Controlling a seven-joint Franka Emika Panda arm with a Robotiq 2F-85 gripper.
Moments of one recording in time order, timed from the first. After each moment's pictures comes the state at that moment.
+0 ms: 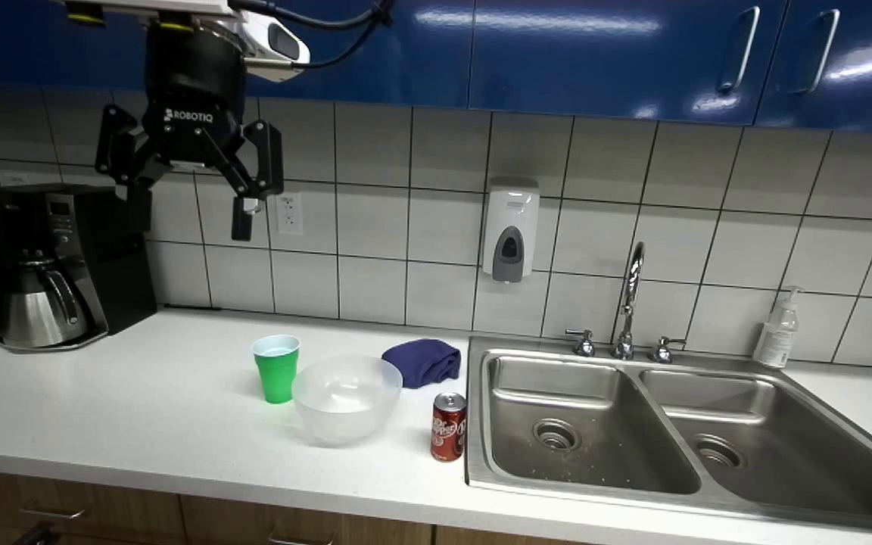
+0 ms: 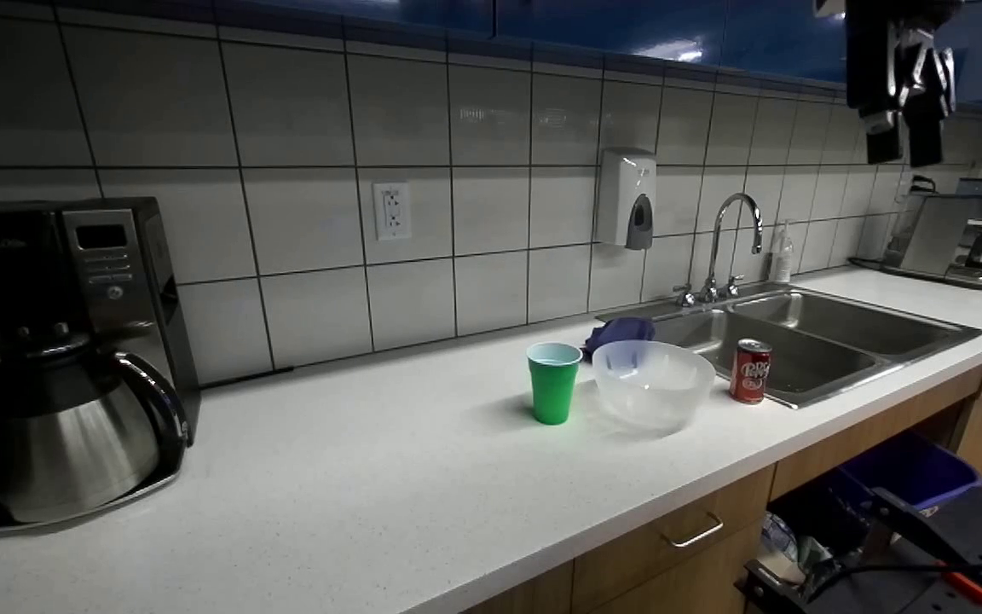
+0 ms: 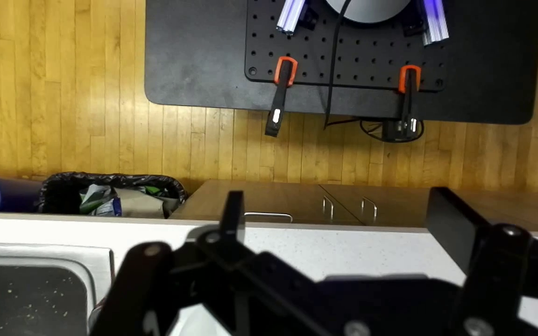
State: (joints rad) arm -0.06 -0.69 -0.21 -2.52 -0.18 1.59 -0.30
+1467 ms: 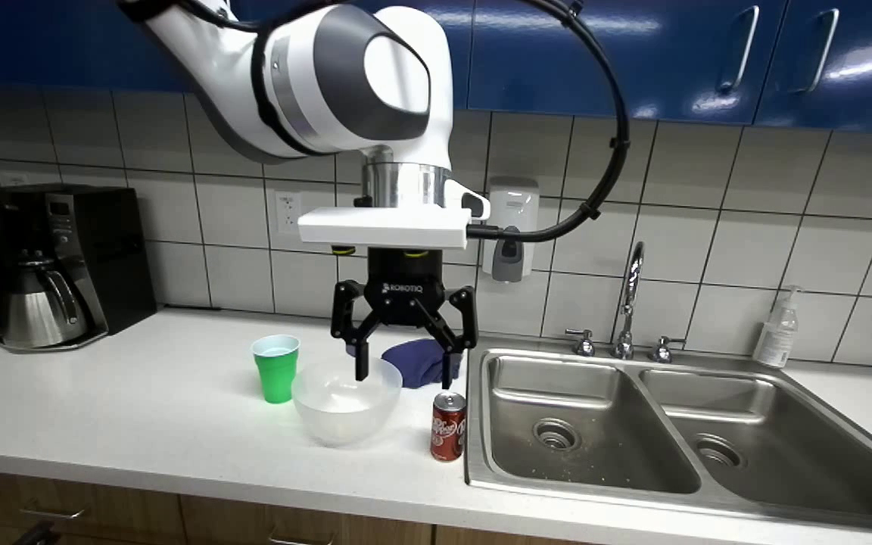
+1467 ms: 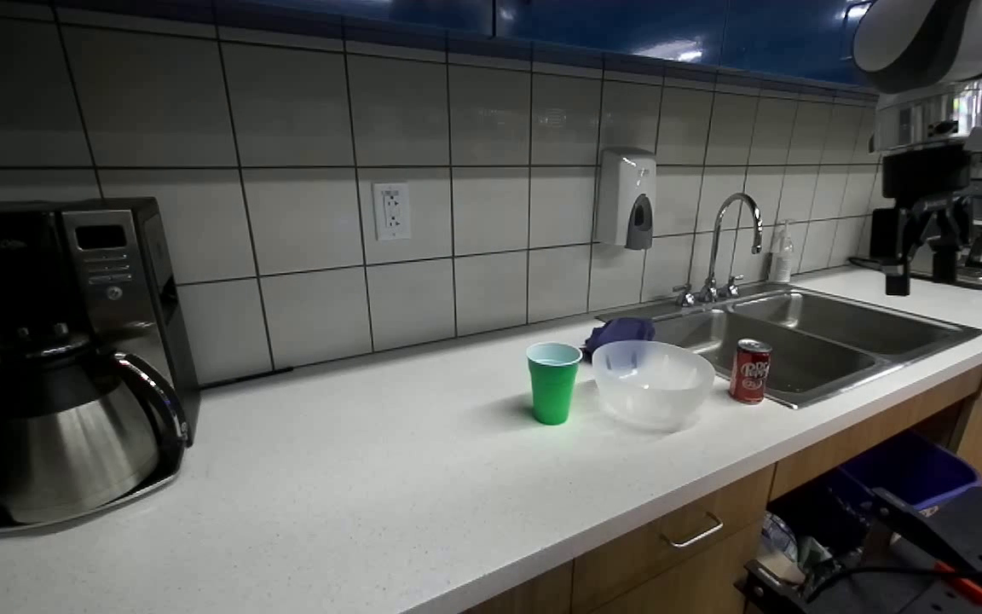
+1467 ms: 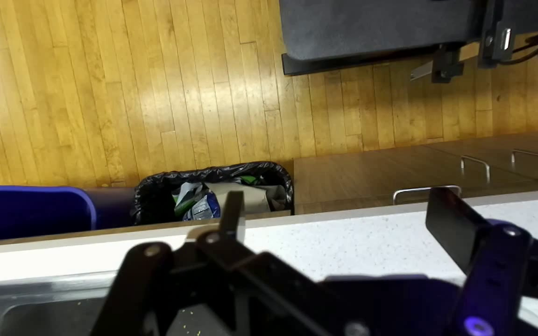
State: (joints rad) arm -0.23 -0.21 -0.49 -2.51 -0.33 2.20 -0.44
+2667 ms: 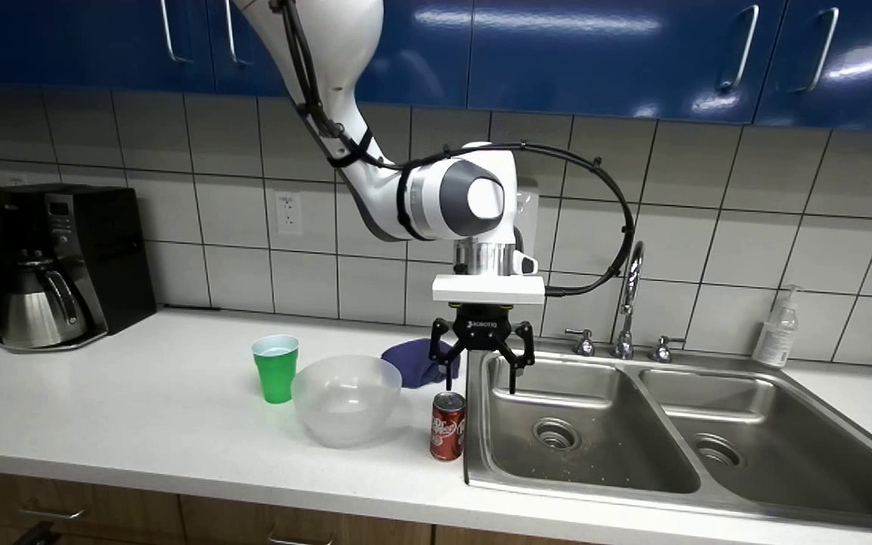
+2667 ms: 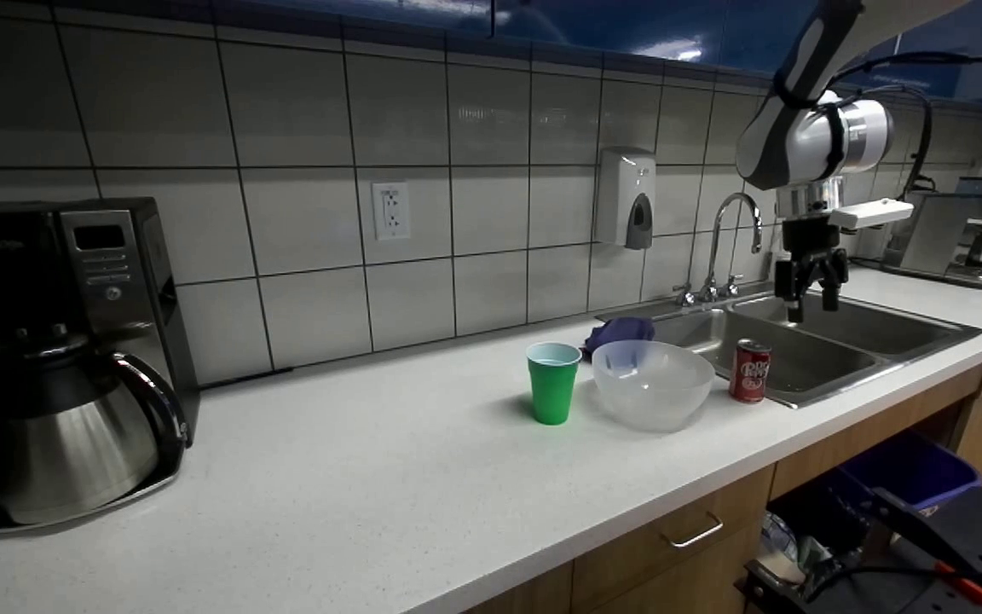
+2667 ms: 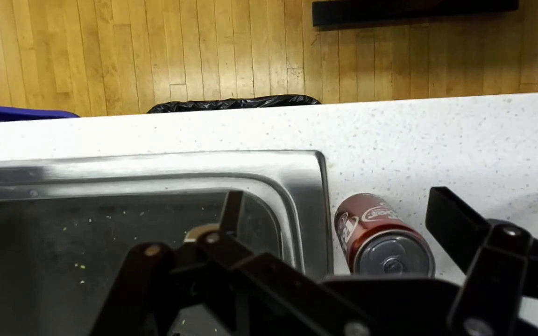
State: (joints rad) arm -0.39 0.47 -0.28 -1.94 -0.08 2.28 -0.62
